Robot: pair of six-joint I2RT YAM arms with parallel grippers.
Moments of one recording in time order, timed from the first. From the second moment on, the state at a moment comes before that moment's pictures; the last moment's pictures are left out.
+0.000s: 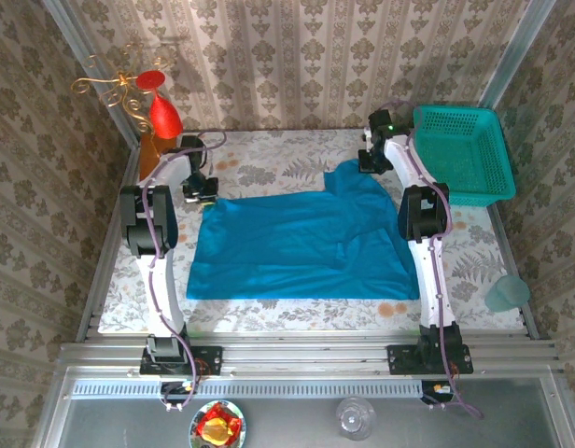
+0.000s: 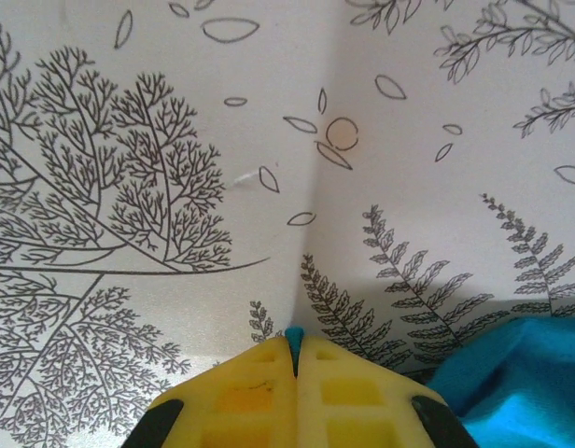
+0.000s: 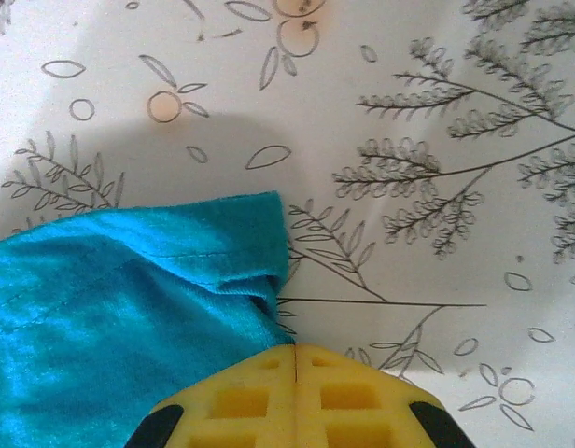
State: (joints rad) left arm -0.08 2.23 1.78 -0.92 0.10 -0.11; right arm 0.07 2.67 2.54 -1.08 -0.03 0.09
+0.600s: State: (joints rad) left arm -0.07 2.18 1.84 -0.86 0.12 -0.13; right arm 0.06 2.42 2.46 -1.07 0.00 0.14
